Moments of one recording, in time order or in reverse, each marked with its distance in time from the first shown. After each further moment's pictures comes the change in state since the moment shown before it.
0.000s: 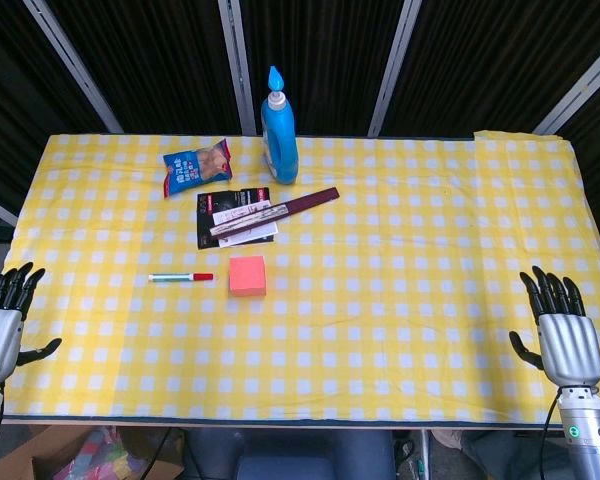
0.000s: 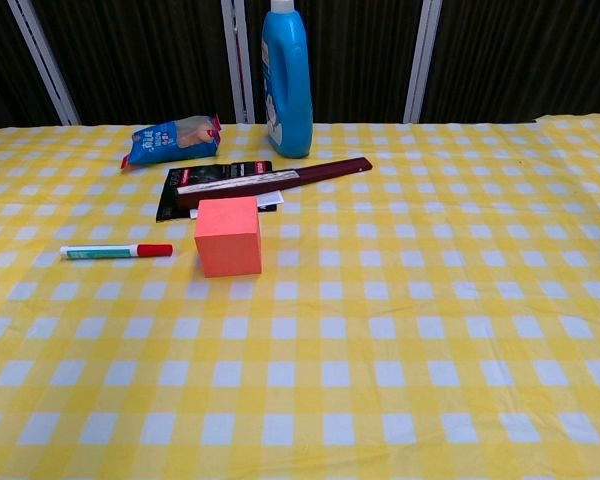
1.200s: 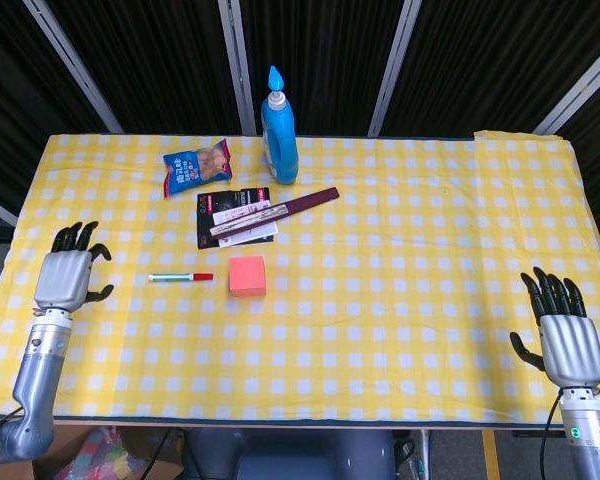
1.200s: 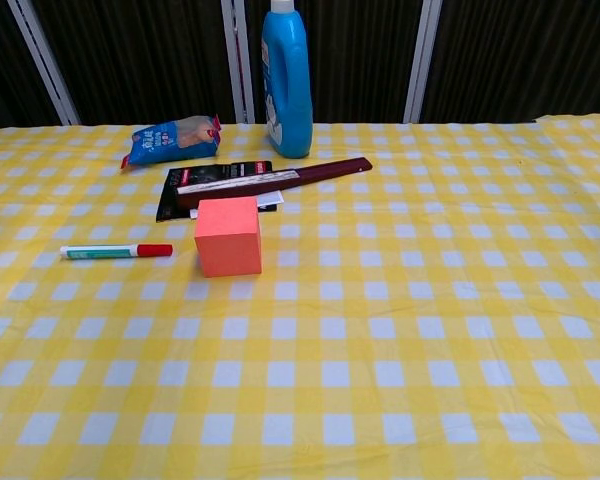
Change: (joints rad) left arm -0.311 -0.198 -0.185 0.106 -0.363 -0.309 0.314; right arm -0.002 0.006 -0.002 -0.001 -0.003 -0.001 0.019
